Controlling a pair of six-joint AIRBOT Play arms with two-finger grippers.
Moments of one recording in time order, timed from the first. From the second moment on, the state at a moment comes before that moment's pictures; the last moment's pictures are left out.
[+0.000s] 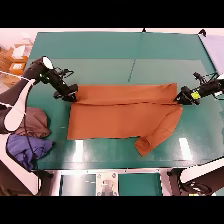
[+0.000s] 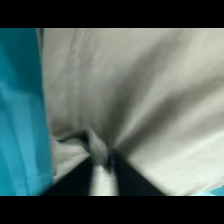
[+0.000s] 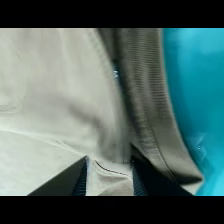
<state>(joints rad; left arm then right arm) -0.06 -1.88 1.63 1.17 -1.50 -1.65 -0.48 -1.79 1.47 -1.09 1.44 1.34</state>
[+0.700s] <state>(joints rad) -0.04 -1.30 0.93 1.25 -1.46 -1.65 -0.64 -1.14 0.71 -1.16 1.41 1.57</state>
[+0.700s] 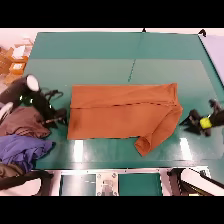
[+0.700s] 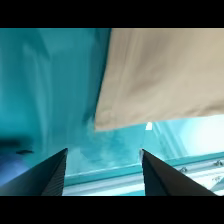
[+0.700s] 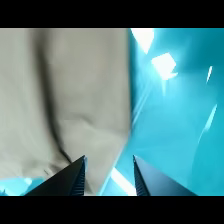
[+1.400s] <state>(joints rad) -0.19 -1.02 0.39 0.84 -0.76 -1.69 -0.50 -0.98 0.29 -0.98 1.18 1.55</state>
